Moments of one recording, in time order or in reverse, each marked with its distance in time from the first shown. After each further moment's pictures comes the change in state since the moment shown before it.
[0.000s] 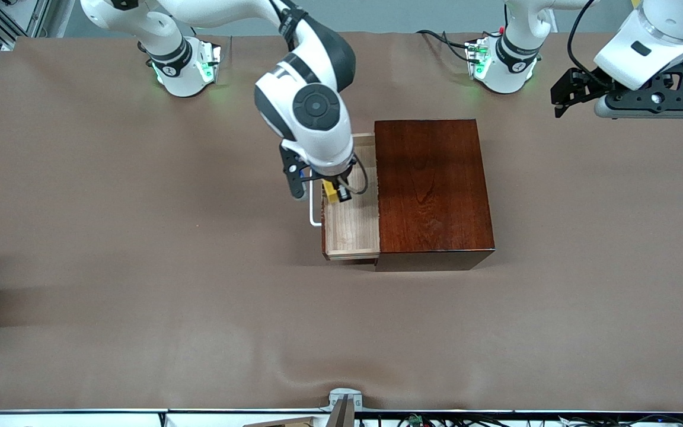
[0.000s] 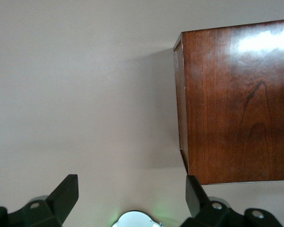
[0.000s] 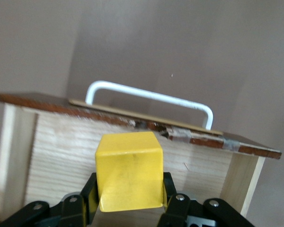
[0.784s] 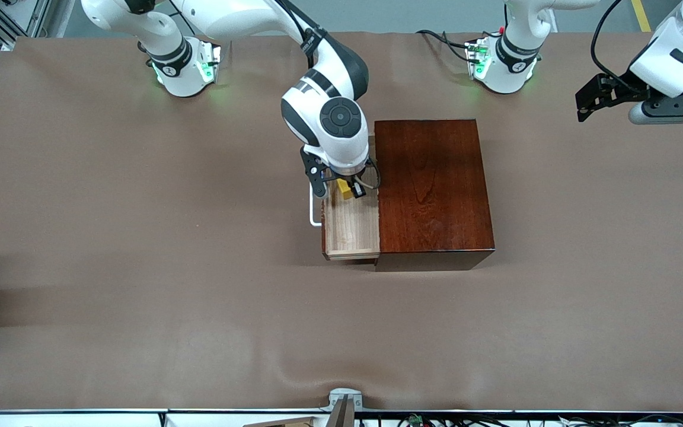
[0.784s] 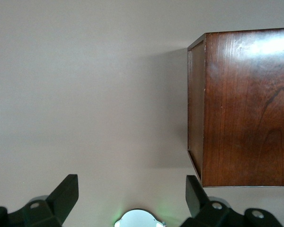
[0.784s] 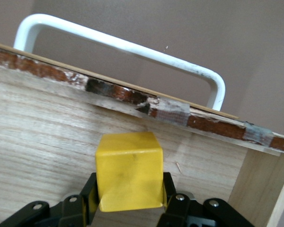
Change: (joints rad) left arm 0.002 -0.004 0.090 -0.011 0.000 -0.006 0.046; right arm 0.077 0.040 0.021 -0.150 0.000 0.193 -0.003
